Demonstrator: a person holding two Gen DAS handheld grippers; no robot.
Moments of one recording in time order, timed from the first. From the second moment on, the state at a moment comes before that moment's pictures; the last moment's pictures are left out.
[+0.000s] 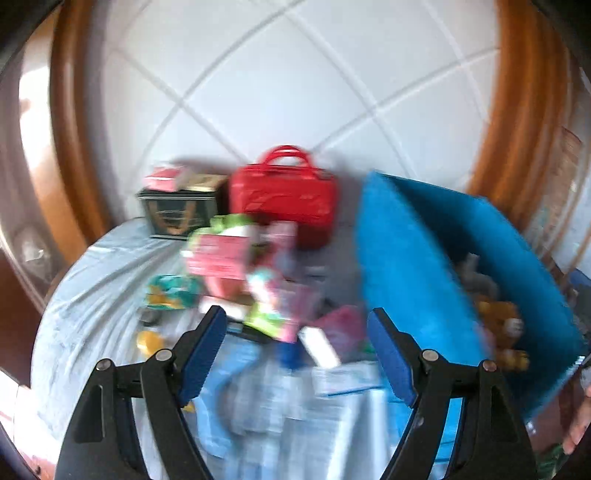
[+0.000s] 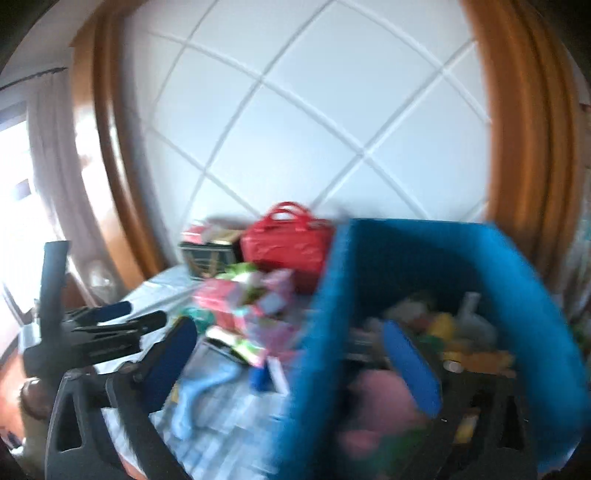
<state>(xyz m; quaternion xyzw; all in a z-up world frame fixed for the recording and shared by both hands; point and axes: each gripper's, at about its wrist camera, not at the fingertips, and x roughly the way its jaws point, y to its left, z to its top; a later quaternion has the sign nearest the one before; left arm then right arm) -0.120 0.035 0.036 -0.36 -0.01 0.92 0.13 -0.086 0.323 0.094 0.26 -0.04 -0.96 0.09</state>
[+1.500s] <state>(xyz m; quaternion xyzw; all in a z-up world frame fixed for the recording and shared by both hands) -0.605 -0.032 -0.257 -0.55 -0.01 0.83 0.10 -0.640 0.121 -0.210 0.51 0.02 -0.86 0.04</state>
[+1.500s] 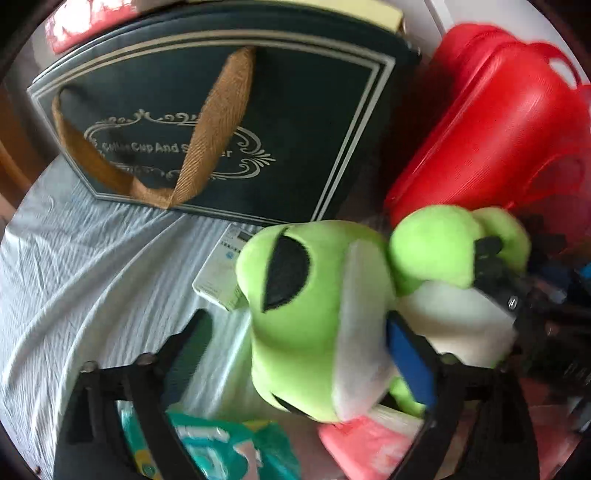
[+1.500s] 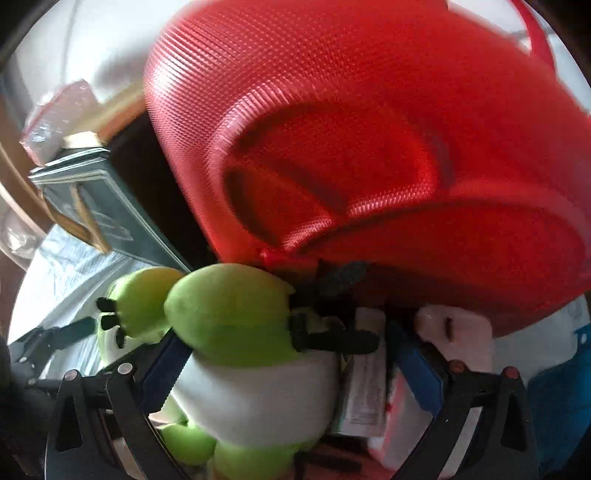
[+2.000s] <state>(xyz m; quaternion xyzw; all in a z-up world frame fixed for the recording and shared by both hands) -0.456 -0.031 -0.264 -0.55 0.08 0.82 0.15 -0.484 0.123 -0.221 0.55 -0.10 -0.81 0.15</state>
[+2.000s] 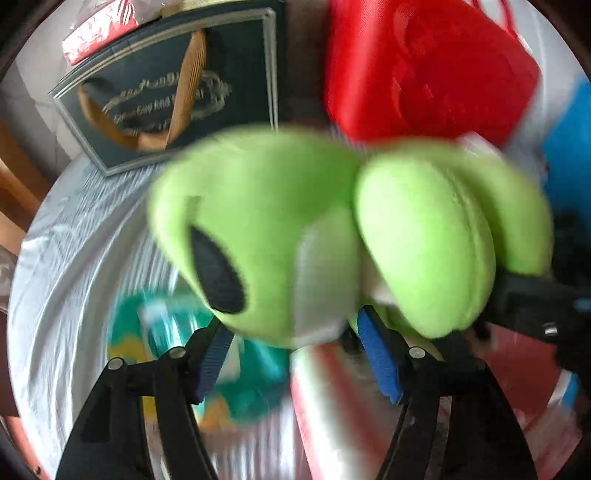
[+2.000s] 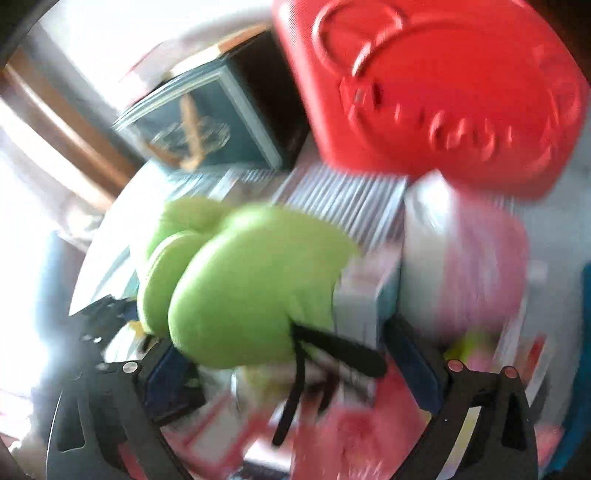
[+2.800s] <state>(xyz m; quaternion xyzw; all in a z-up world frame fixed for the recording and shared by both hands) -0.520 -0.057 -0.252 -0.50 0.08 0.84 0.17 -0.526 0.158 -0.251 0.55 -0.17 -0.81 0.02</state>
